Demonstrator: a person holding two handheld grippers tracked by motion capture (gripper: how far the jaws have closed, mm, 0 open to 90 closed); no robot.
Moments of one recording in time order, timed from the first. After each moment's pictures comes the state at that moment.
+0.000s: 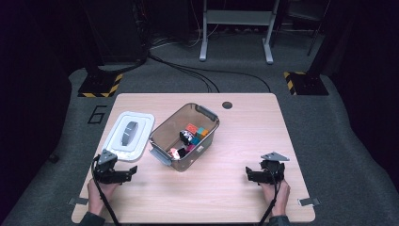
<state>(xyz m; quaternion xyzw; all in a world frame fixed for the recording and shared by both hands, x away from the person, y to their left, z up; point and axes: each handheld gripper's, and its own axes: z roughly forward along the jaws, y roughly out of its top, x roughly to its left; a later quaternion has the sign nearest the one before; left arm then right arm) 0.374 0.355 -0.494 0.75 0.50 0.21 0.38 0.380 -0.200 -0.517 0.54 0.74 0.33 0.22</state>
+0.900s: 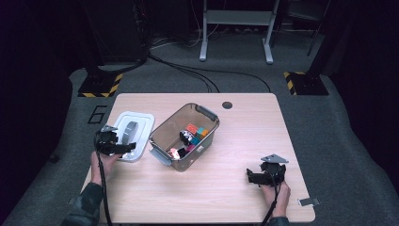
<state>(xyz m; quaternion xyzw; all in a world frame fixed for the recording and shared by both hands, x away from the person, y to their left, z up) 0.473 0.374 -0.488 0.74 0.54 0.17 0.36 0.380 -0.204 -0.529 0.54 0.74 0.32 0.23</state>
